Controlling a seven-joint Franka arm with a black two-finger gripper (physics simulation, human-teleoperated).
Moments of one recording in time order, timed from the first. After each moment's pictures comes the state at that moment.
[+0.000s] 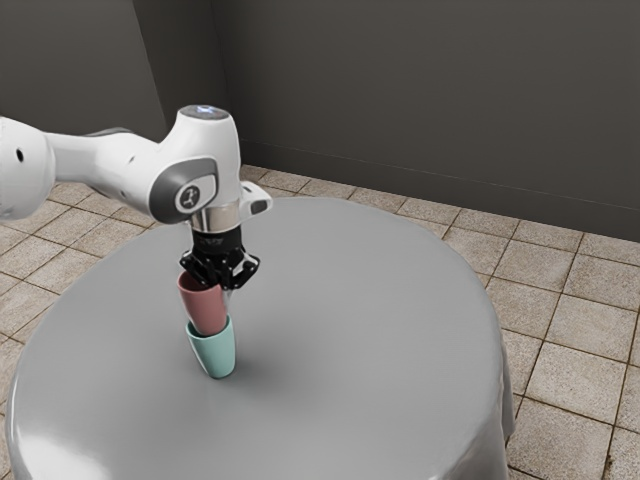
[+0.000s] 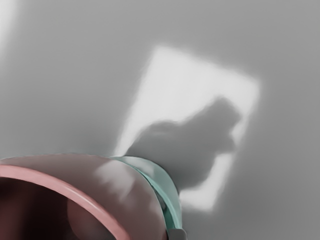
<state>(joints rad) -0.23 0.09 0.15 -2.06 0.09 2.07 -0.50</state>
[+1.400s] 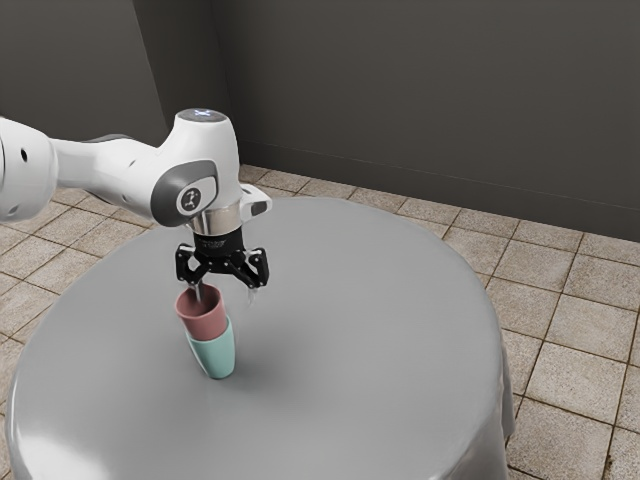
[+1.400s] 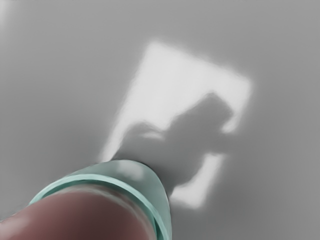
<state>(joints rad) -0.22 0.10 0.15 -2.06 0.05 2.09 -0.50</state>
